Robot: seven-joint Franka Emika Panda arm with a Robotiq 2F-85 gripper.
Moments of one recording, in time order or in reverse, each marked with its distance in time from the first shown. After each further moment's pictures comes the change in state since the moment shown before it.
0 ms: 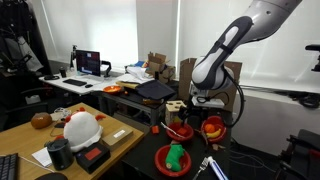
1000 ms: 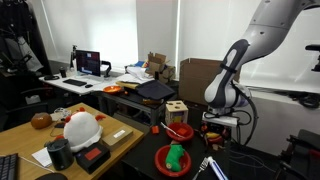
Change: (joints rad) arm -0.018 0.094 -0.064 -0.147 0.196 0.099 0.331
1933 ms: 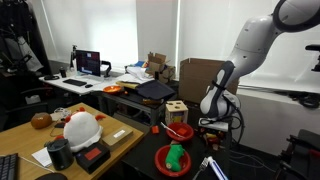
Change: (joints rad) arm 0.036 0.239 -0.129 0.234 -0.098 0.015 0.068
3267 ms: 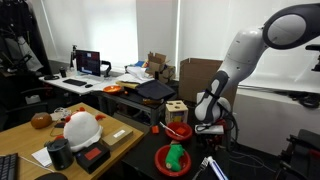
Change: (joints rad) arm 0.055 0.133 -0.054 0.185 -0.145 -0.208 0.053
